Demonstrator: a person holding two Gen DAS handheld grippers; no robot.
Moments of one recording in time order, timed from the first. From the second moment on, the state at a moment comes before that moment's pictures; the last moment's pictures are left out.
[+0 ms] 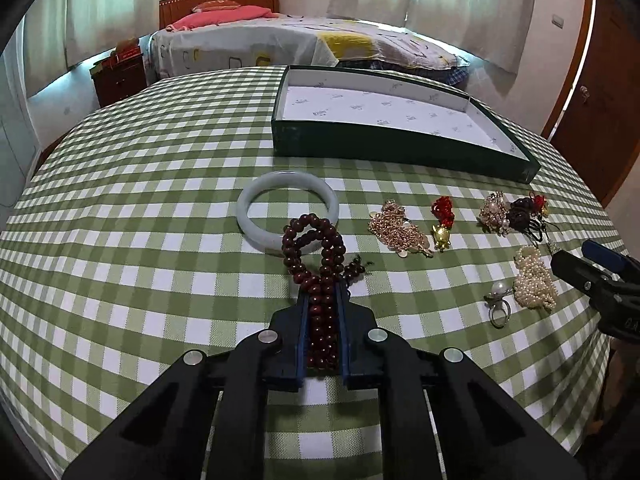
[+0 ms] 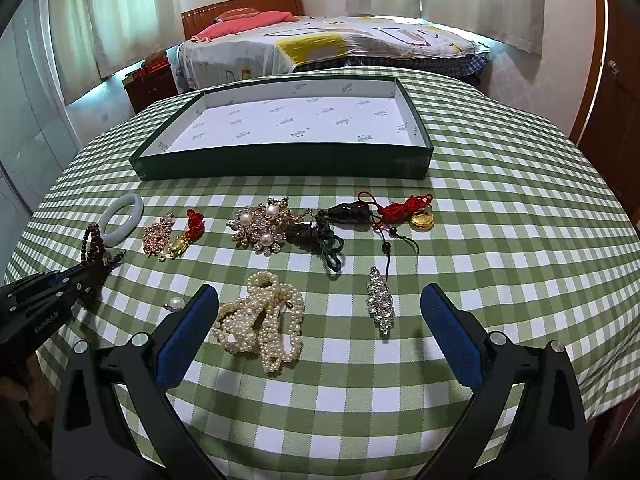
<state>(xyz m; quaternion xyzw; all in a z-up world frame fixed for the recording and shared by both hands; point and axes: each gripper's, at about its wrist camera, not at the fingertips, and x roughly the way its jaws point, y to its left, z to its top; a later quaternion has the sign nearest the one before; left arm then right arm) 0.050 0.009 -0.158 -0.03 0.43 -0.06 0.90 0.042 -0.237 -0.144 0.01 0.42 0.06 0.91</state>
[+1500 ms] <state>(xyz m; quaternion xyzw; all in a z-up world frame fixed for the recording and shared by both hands) 0.049 0.005 -0.122 -0.03 0.39 -0.08 0.92 0.035 -0.220 -0.129 -0.01 0.39 0.12 0.91</state>
